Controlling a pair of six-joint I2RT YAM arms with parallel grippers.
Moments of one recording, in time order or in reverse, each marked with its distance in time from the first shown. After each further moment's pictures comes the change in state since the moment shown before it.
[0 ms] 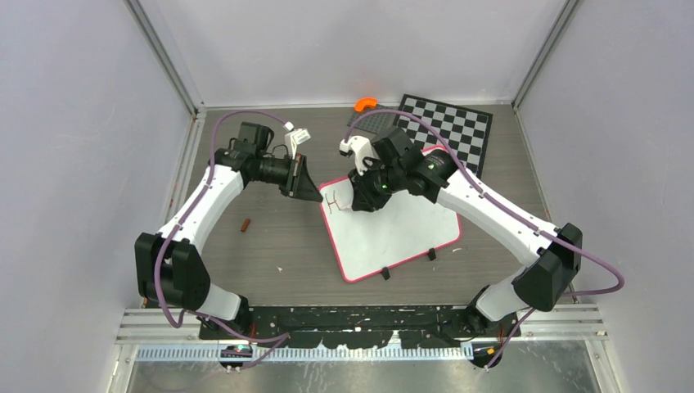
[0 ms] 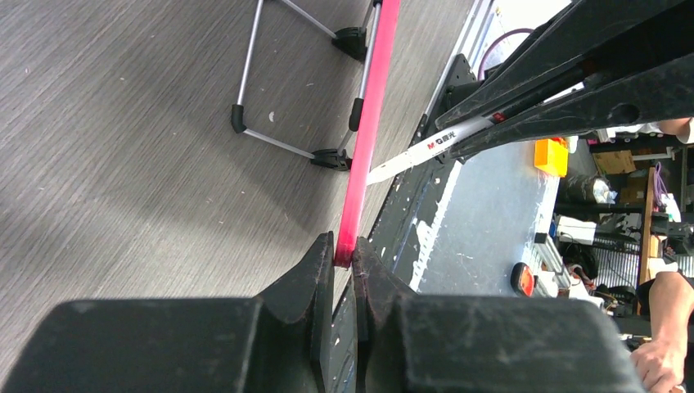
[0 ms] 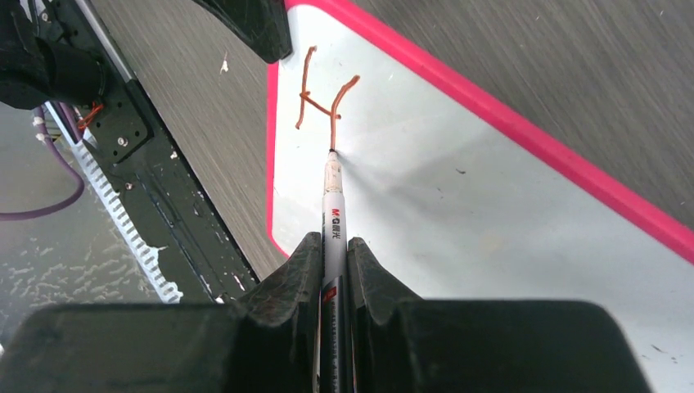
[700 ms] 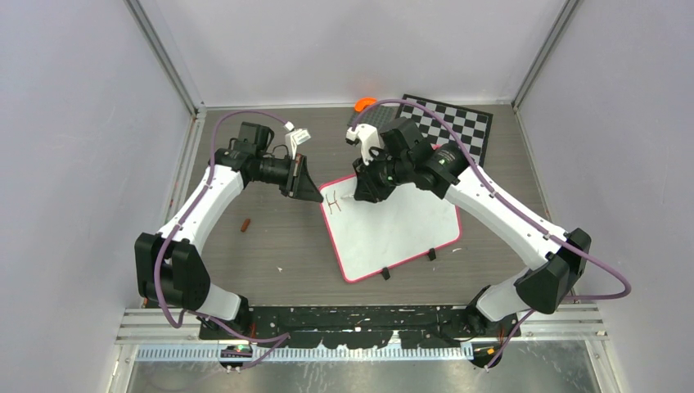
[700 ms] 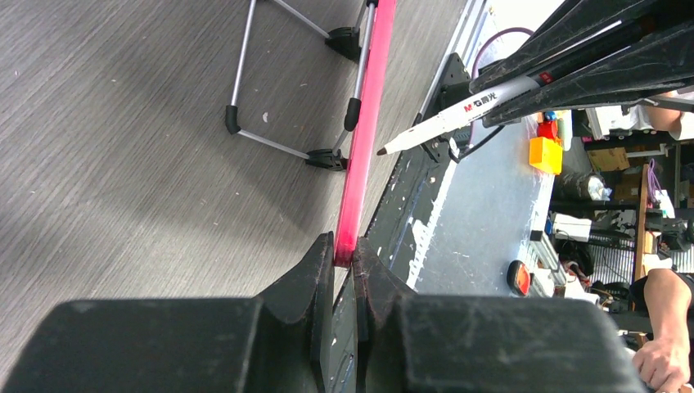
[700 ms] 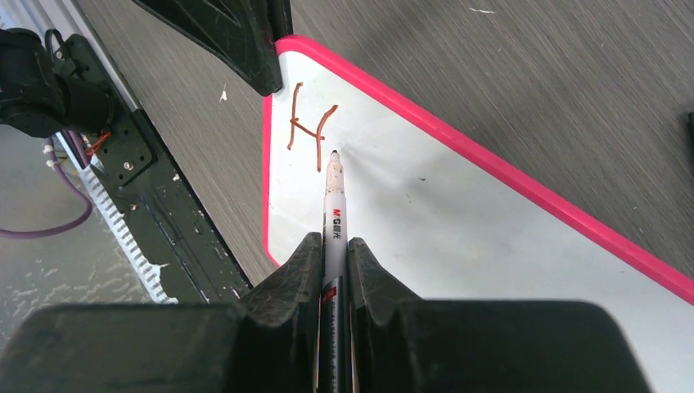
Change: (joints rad) left arm 0.000 0.000 0.000 -0.001 0.014 0.000; right arm -0.019 -0.025 0.052 -0.016 0.003 0.007
